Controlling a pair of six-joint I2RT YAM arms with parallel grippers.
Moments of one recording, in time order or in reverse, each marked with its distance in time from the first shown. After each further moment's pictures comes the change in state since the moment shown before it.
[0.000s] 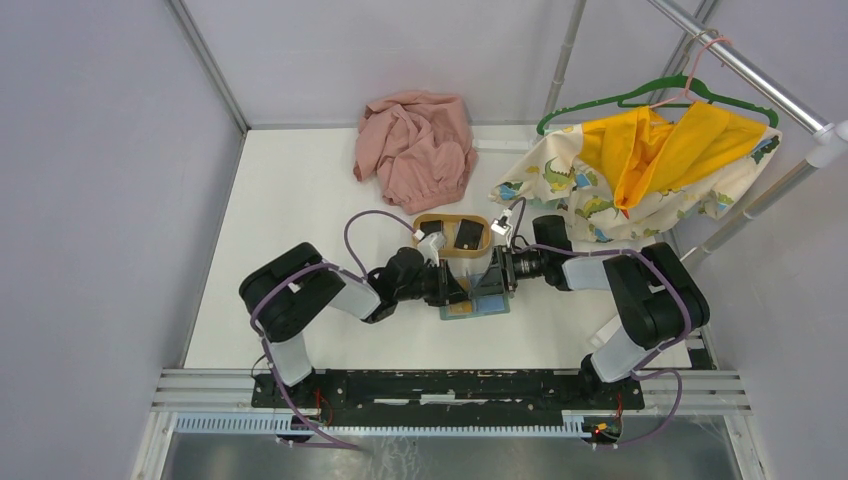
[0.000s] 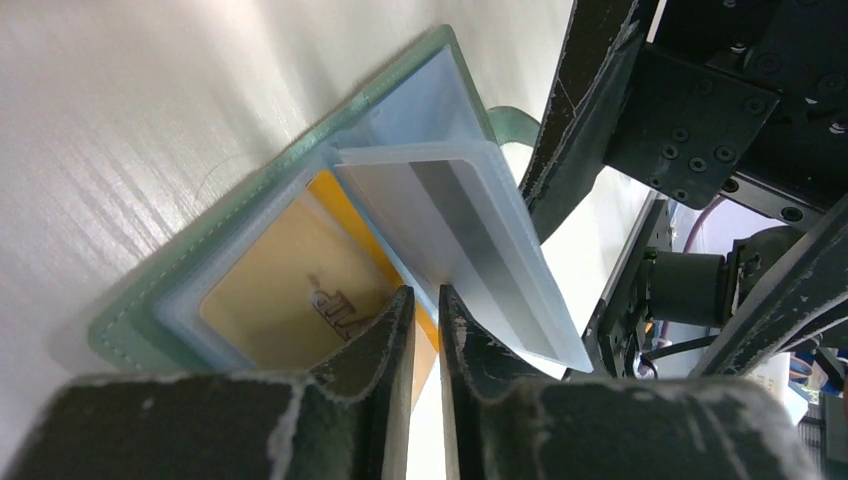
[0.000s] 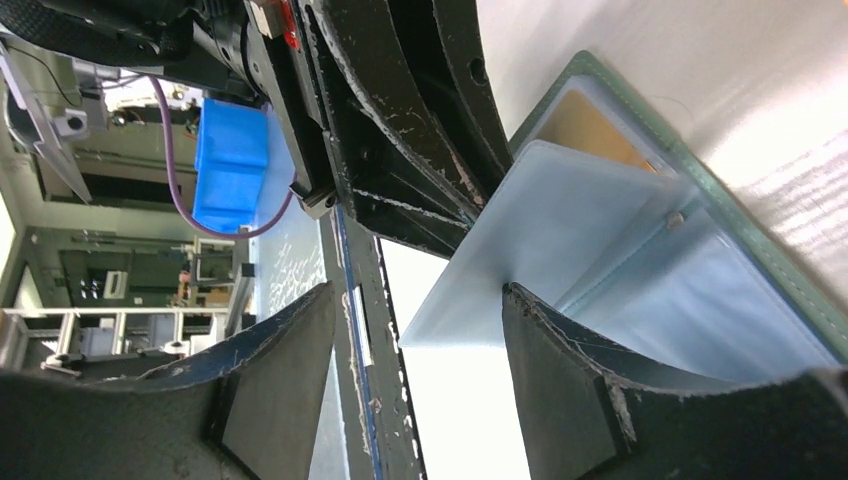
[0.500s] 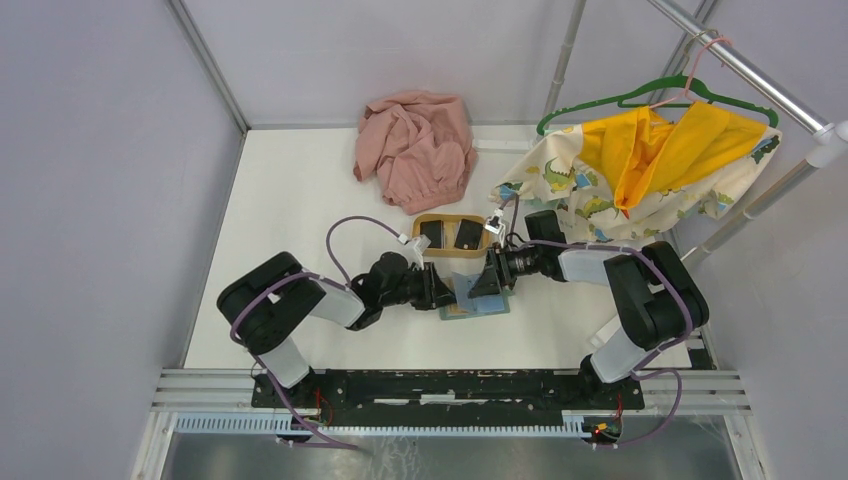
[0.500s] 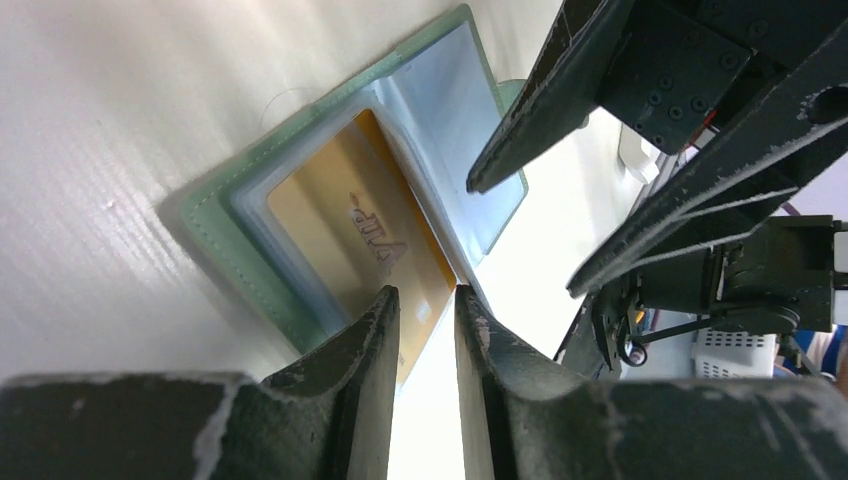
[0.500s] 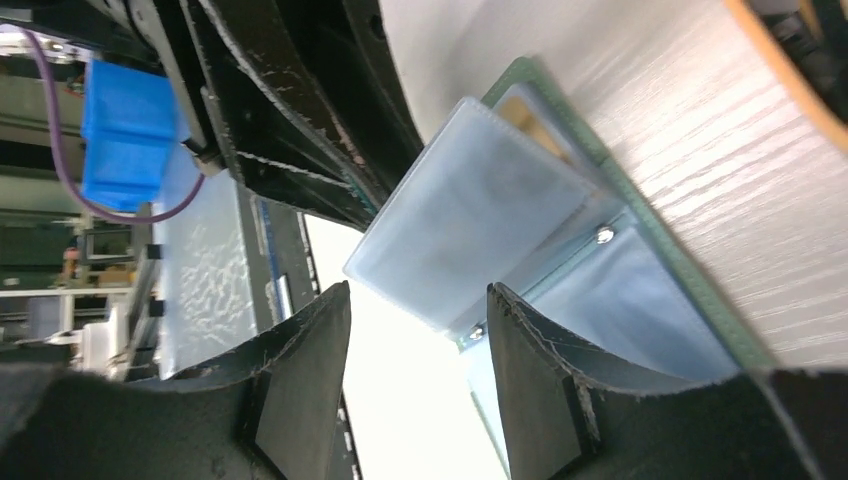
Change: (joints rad) left arm 0.033 -0.125 -0.121 0.006 -0.006 -0.011; right arm 0.038 -0.004 0.089 -0.234 0.109 -0.254
